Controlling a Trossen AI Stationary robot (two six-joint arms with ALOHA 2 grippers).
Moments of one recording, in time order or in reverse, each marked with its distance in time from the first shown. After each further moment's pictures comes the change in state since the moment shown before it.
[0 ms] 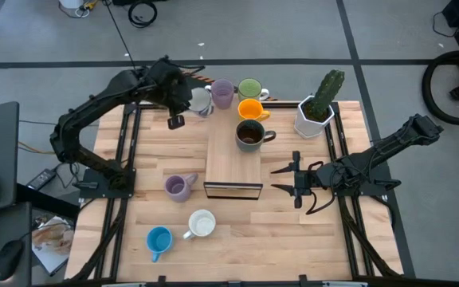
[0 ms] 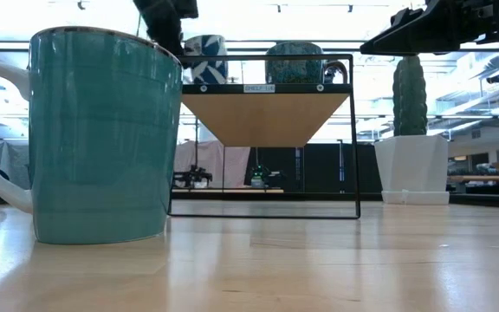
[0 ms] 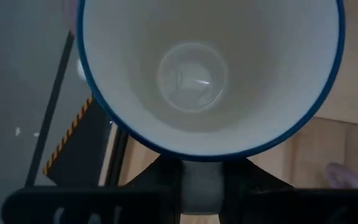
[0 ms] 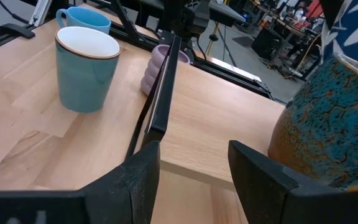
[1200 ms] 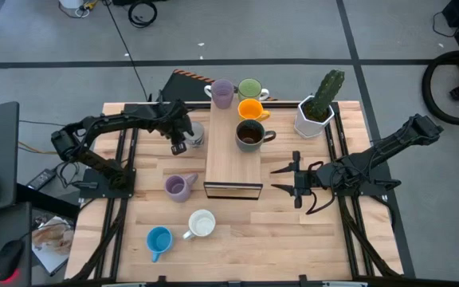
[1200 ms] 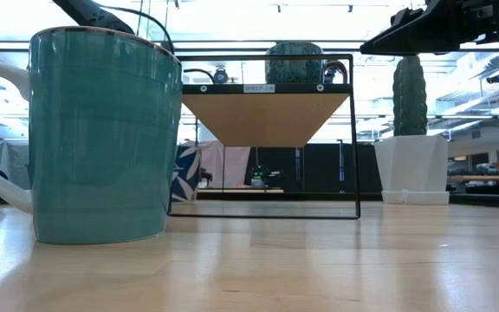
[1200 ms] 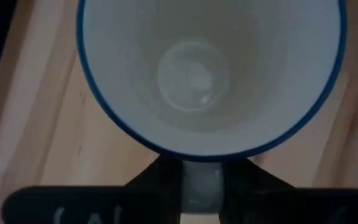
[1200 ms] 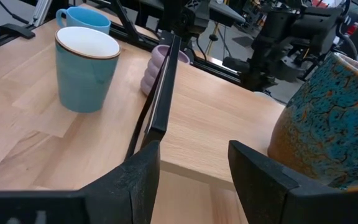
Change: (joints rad) left arm 0.054 0.017 -0.733 0.503 0.004 -0.113; right arm 0.000 0.000 0.000 0.000 0.001 0.000
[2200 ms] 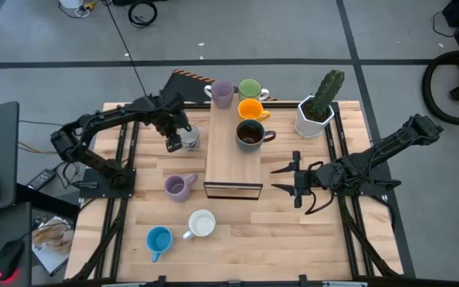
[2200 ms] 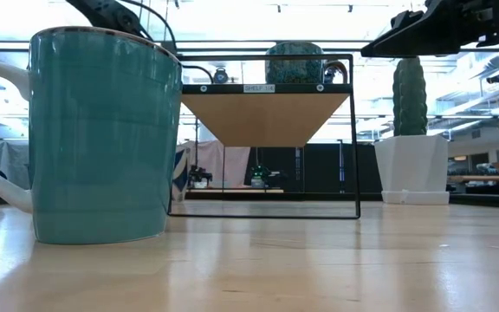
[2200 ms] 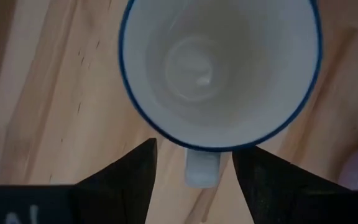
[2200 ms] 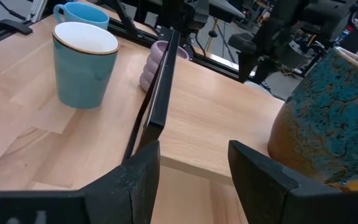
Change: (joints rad) left arm 0.029 0.000 0.133 -0.273 0.019 -0.015; right arm 0.000 0.000 0.000 -0.015 0.007 0.011
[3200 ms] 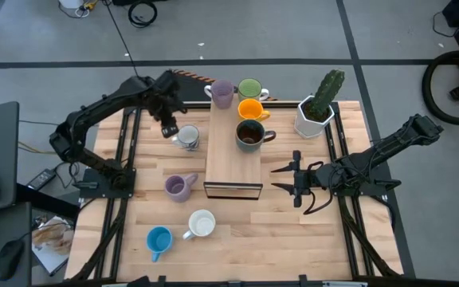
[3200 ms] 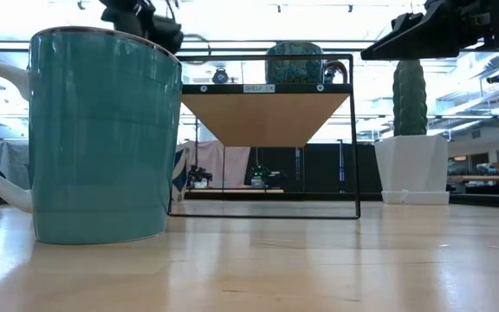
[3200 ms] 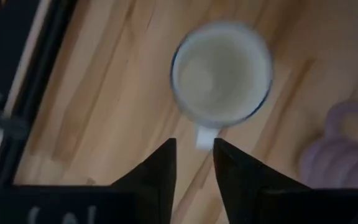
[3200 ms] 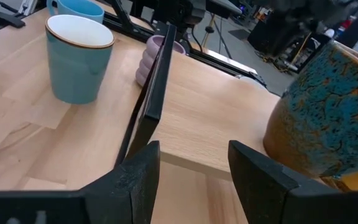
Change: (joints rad) left arm 0.062 -0.010 0.309 -0.310 0.016 -0.007; right arm 0.000 0.000 0.000 -0.015 0.020 -0.002
